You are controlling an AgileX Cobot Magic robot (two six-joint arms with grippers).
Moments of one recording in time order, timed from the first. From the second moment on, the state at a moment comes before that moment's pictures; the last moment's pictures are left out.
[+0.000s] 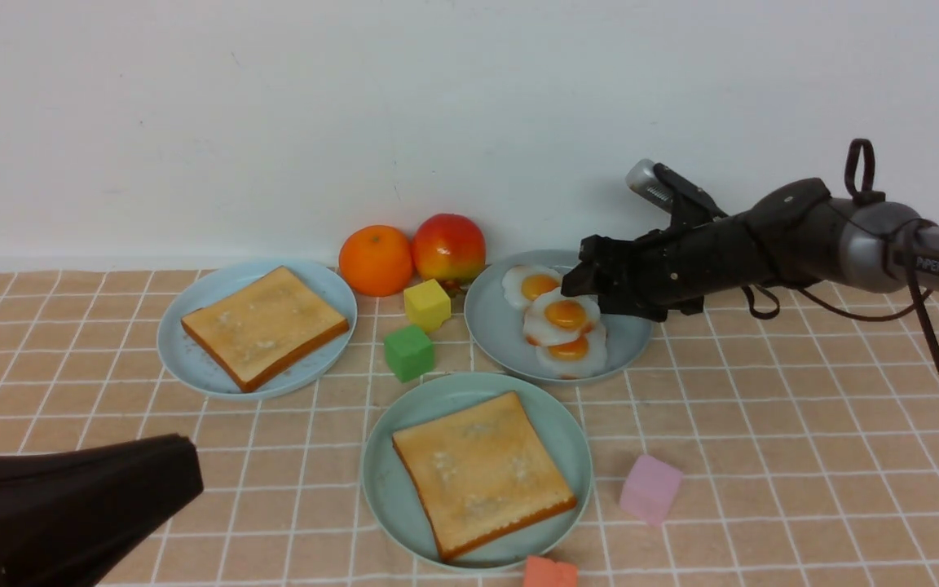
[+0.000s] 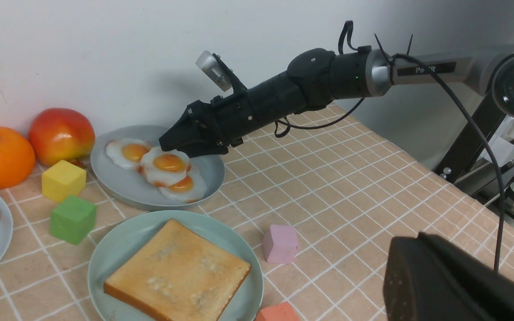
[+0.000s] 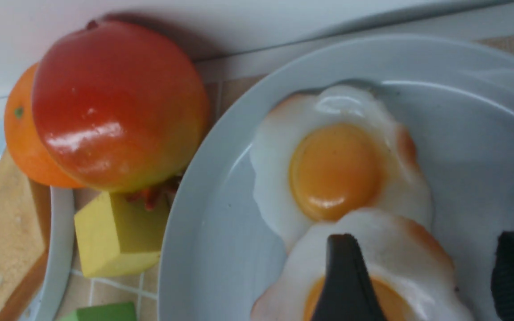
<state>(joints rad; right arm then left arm) 0.15 2.35 -1.76 1.09 0.56 -0.56 -0.71 0.46 -0.51 -0.28 0.25 0.00</state>
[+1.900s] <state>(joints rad) 0.39 1.90 -1.25 1.29 0.68 -0.78 -0.71 0.48 -0.51 -0.22 0.47 0.00</state>
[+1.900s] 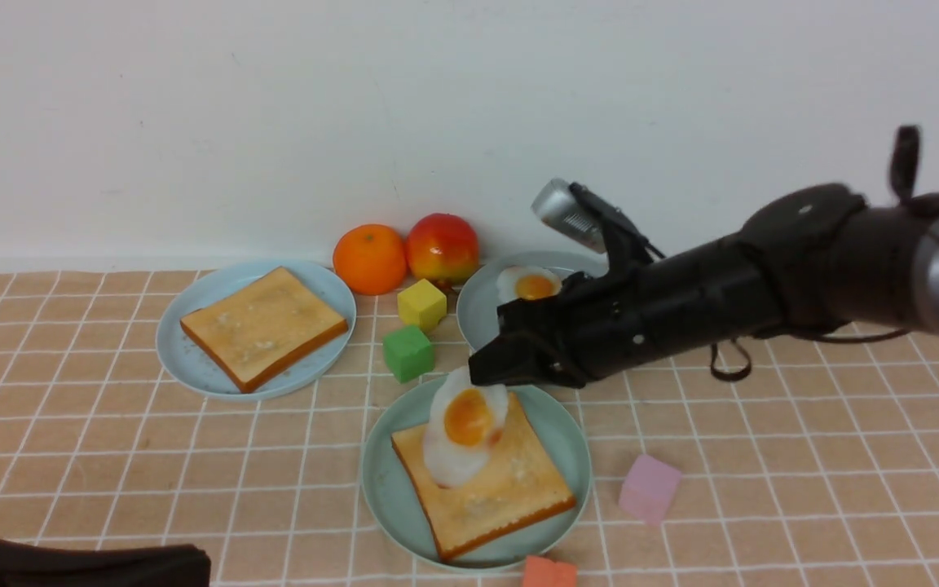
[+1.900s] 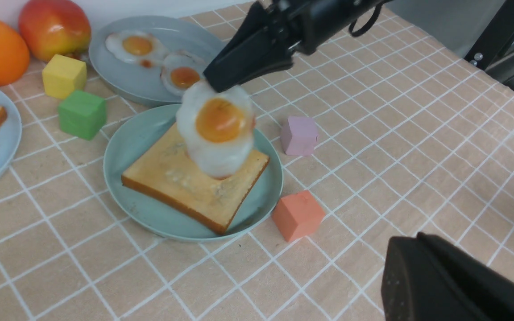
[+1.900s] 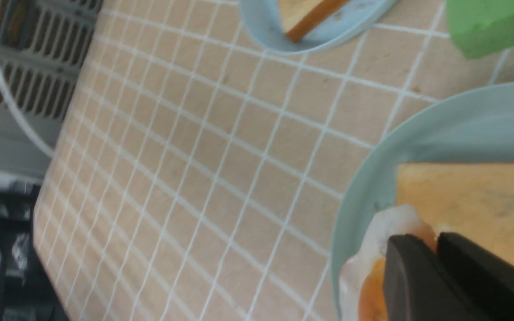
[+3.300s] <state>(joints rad) 0.15 1.34 -1.25 0.46 1.12 -0.25 -0.56 1.15 -0.85 0.01 0.62 -0.11</state>
